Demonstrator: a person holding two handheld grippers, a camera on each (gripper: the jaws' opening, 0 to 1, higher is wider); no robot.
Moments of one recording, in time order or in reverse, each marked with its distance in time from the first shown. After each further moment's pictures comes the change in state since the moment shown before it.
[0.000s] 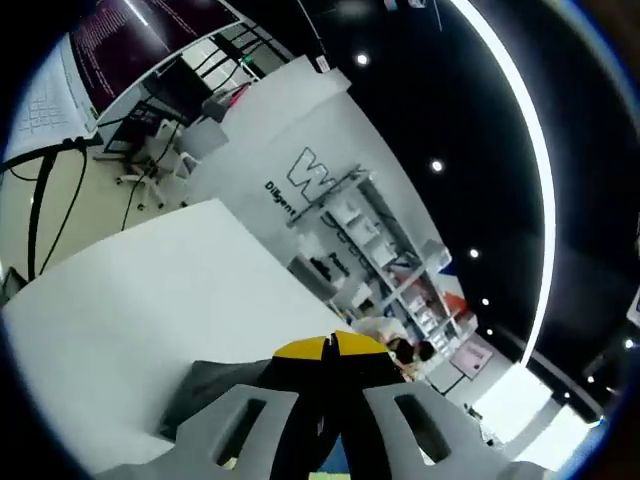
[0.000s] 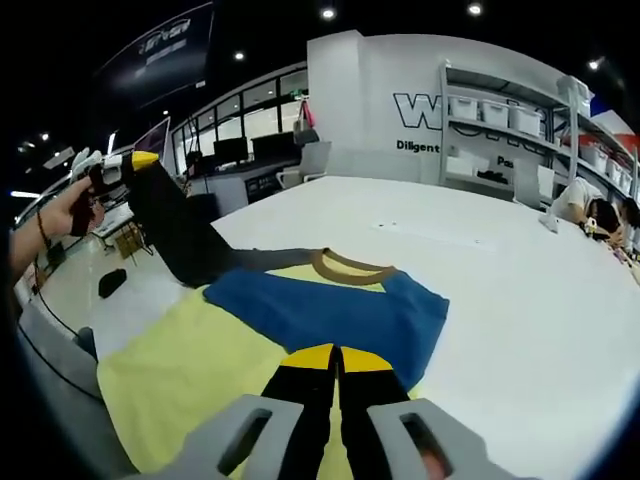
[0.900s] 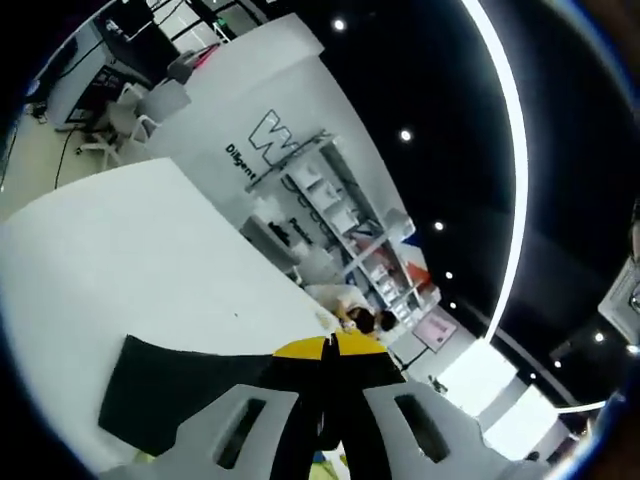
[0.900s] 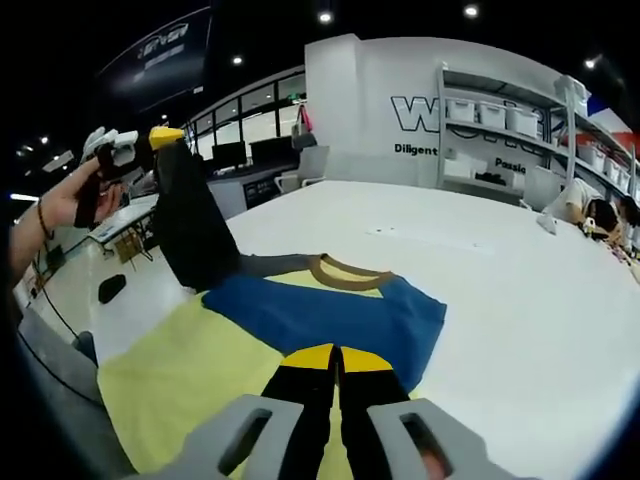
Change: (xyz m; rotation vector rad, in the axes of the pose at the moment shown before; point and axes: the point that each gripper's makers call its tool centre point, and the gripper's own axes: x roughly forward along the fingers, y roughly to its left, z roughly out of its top) left arm 0.055 -0.079 -0.057 -0.019 0.172 -0.169; right arm -0.001 -0.004 0.006 0.007 -0.017 -0.012
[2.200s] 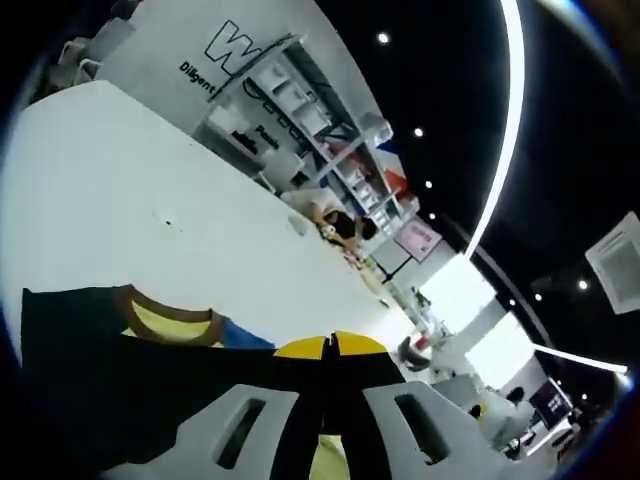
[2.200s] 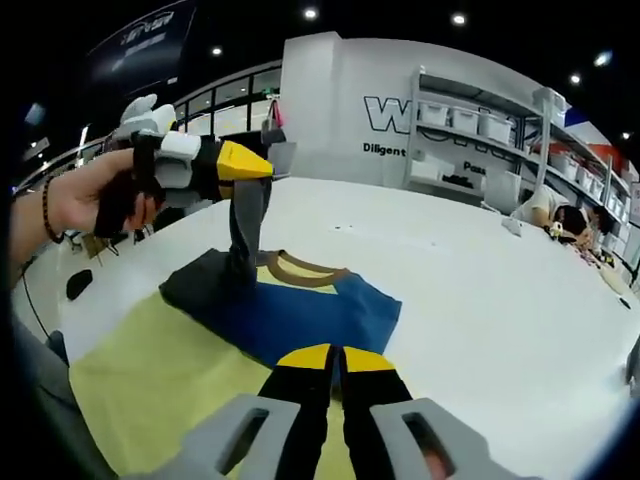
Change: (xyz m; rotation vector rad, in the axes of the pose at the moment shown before) left arm 0.113 -0.017 -0.165 0.061 0.427 -0.081; right arm -0.008 -0.034 -0.004 -0.017 0.010 -0.165
